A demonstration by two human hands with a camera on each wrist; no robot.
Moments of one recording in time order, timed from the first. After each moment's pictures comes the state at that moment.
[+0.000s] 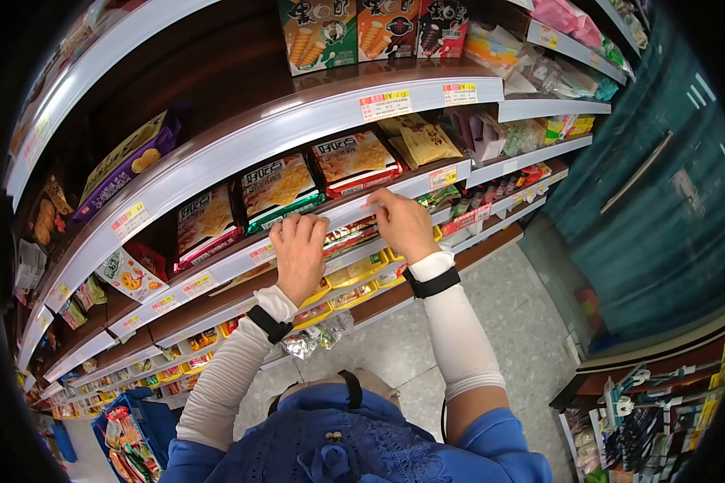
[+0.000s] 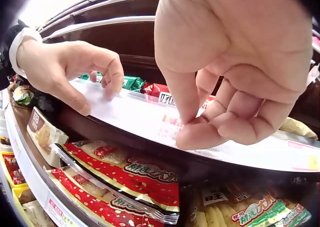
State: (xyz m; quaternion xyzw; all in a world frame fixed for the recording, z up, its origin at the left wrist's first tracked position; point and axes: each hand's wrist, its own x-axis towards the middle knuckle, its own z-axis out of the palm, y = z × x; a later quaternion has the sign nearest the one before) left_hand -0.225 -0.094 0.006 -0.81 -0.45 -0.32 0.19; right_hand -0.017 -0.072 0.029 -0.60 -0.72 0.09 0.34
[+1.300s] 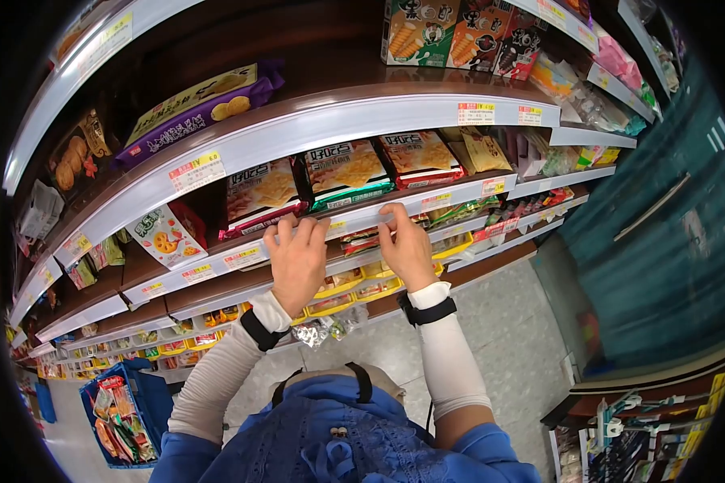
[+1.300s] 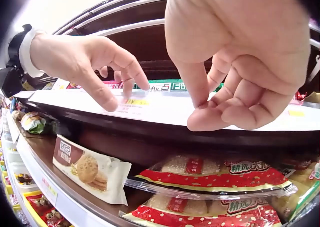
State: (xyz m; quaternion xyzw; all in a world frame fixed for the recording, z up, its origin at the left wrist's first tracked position) left_hand -0.312 -0.135 0.022 -0.77 -0.51 -0.29 0.22; right_hand -0.109 -0.100 -0.003 -0.55 -0.69 0.17 0.44
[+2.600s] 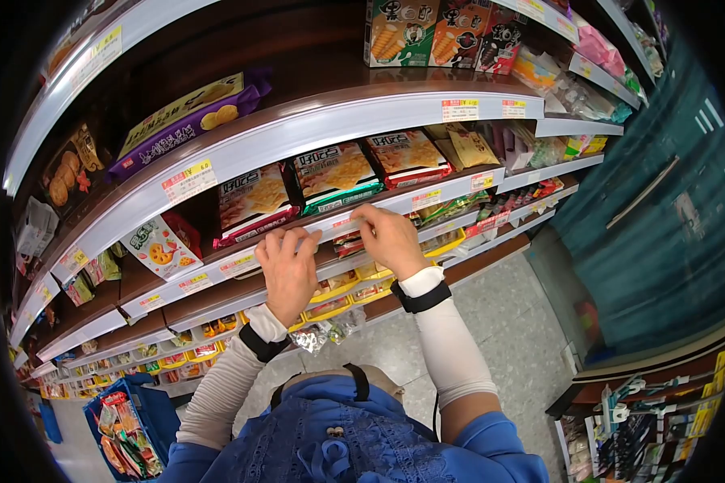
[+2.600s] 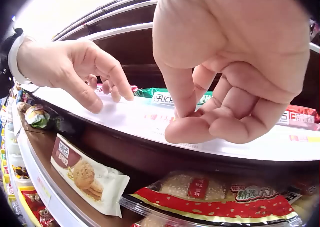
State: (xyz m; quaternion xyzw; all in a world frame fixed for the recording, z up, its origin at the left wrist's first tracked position) left_hand -0.320 -0.142 0.012 -0.77 -0.50 -0.35 0.15; right_hand -0.119 -0.095 0.023 -0.52 -0.76 0.13 0.37
